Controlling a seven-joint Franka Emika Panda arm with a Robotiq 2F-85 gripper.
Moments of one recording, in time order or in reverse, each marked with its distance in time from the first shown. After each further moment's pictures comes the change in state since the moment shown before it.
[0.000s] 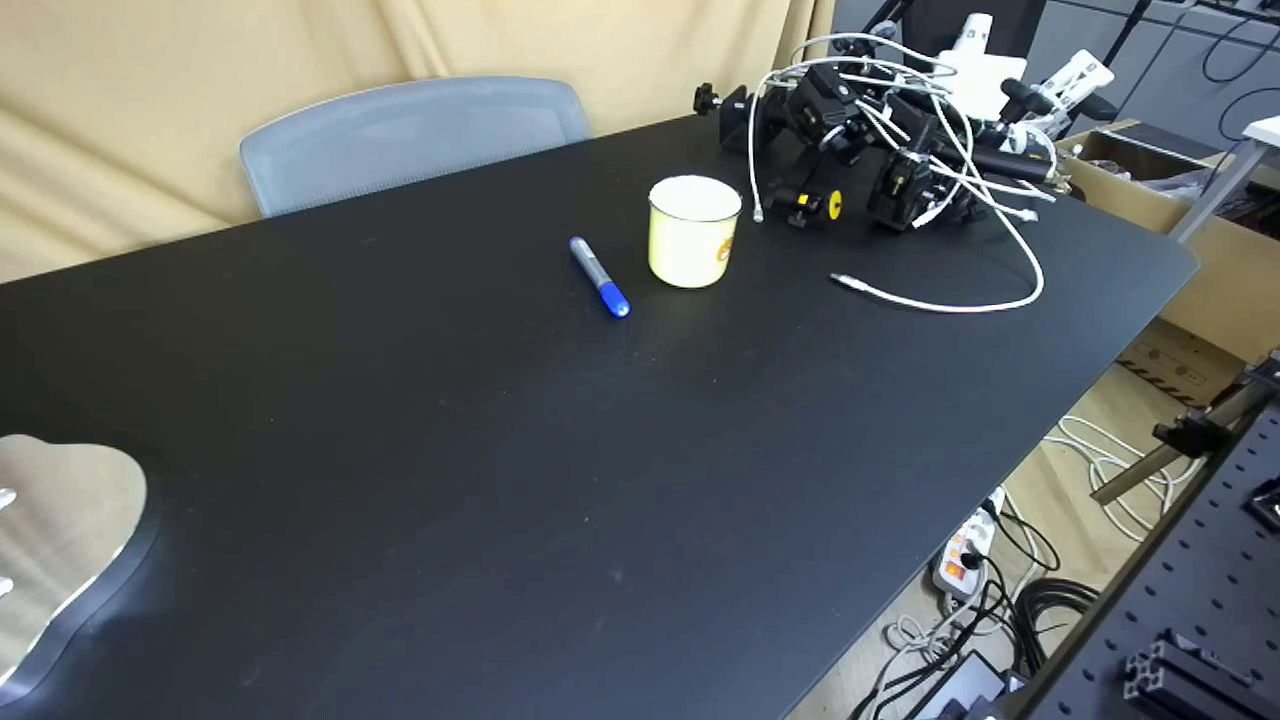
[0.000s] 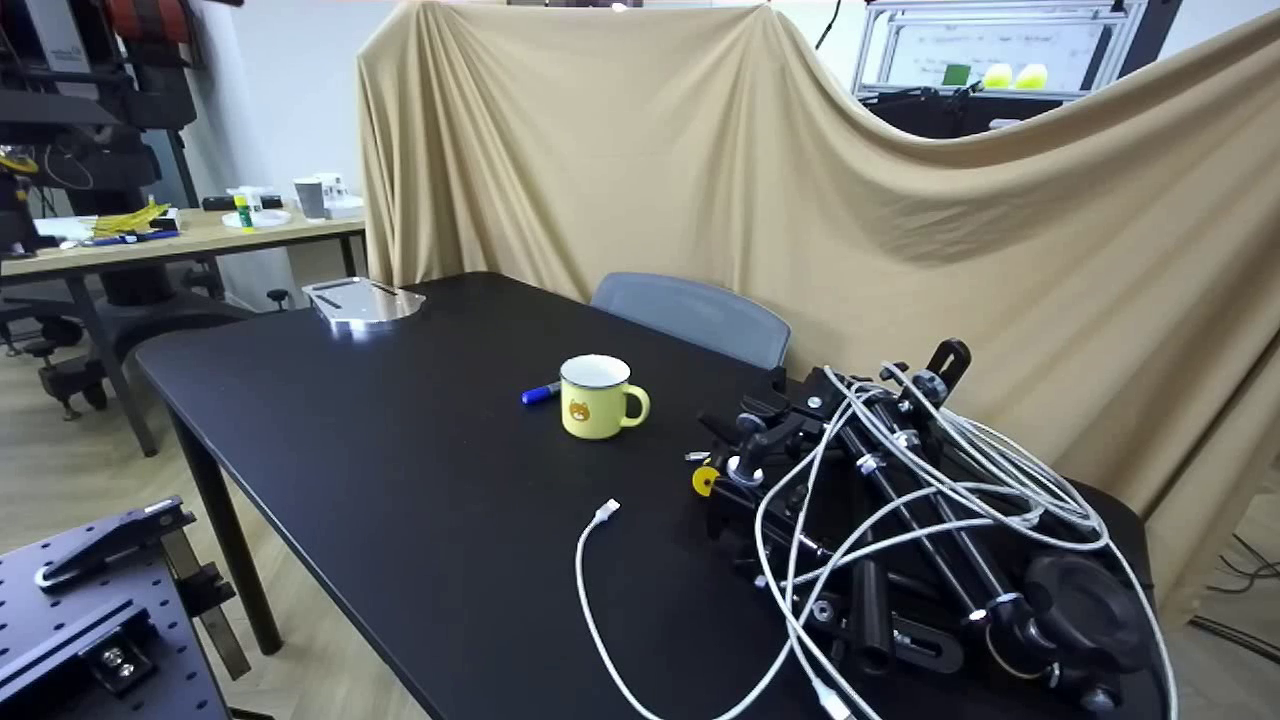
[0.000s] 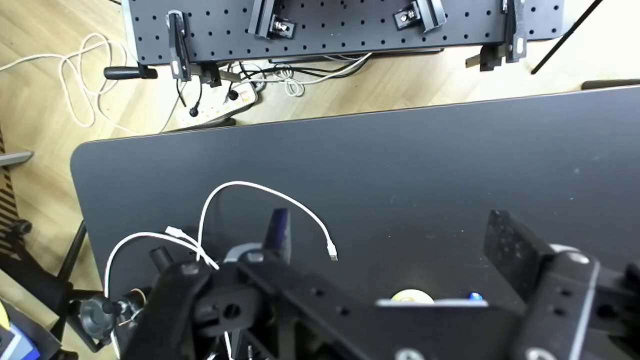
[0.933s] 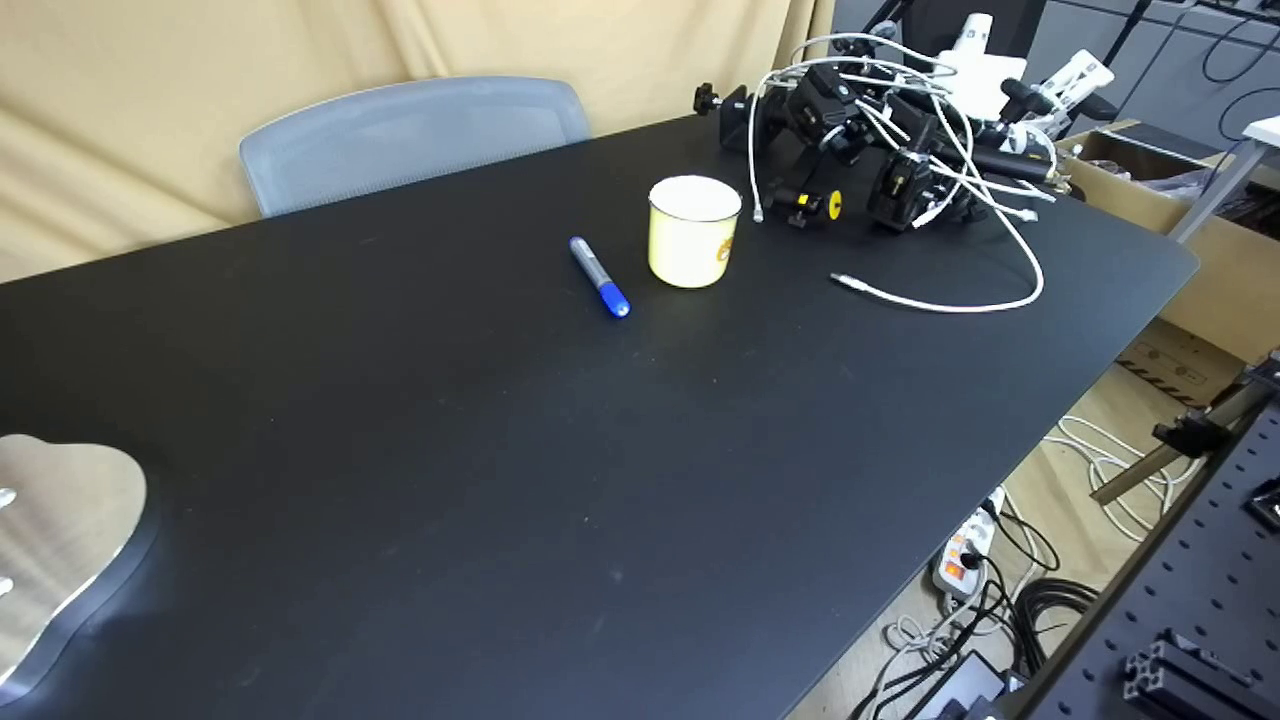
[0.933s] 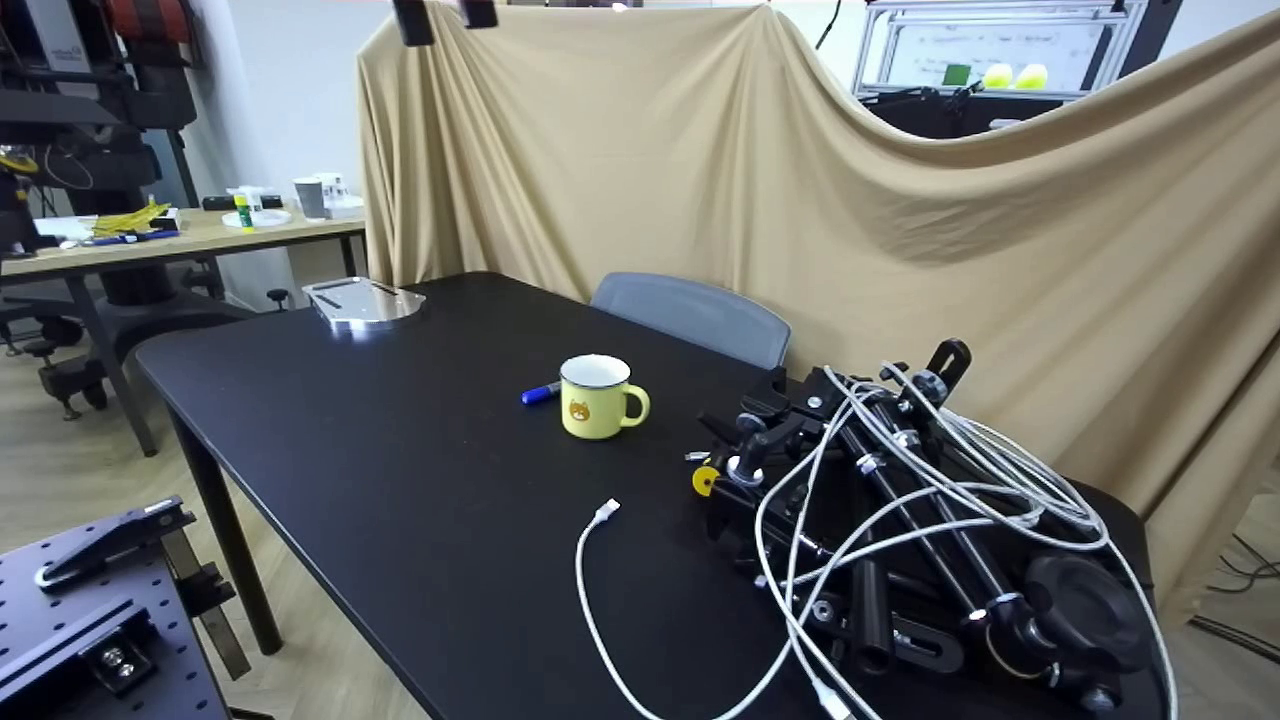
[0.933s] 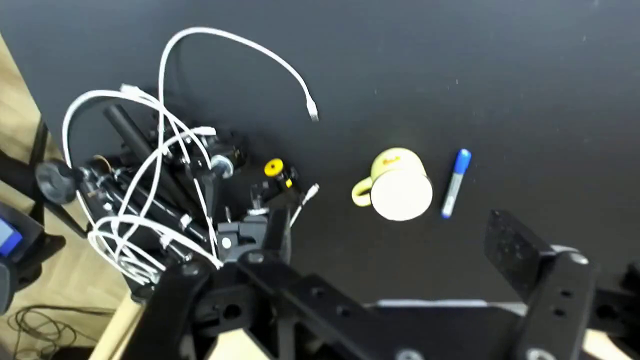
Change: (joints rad) arm -0.016 0.166 0.000 0.007 -0.022 0.445 0.013
